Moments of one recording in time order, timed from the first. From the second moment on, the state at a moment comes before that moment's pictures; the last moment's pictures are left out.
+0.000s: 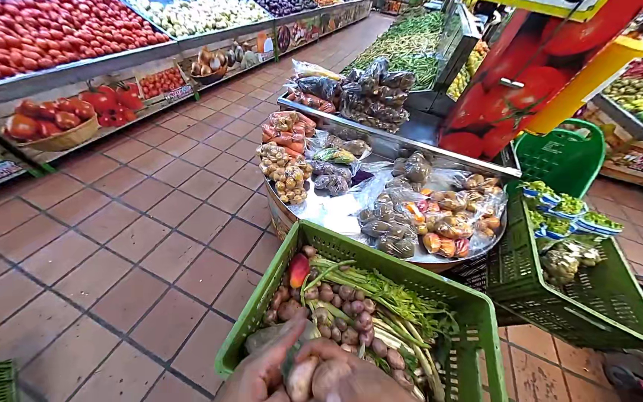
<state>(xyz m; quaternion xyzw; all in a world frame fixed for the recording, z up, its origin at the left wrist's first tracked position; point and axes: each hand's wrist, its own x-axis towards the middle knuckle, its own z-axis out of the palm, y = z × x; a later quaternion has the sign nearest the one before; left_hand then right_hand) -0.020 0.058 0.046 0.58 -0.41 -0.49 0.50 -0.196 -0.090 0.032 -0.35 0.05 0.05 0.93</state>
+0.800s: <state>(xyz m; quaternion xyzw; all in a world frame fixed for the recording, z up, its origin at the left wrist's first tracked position) 0.035 0.120 0.066 0.58 -0.24 -0.41 0.66 -0.166 -0.160 -0.071 -0.74 0.34 -0.13 0.56</state>
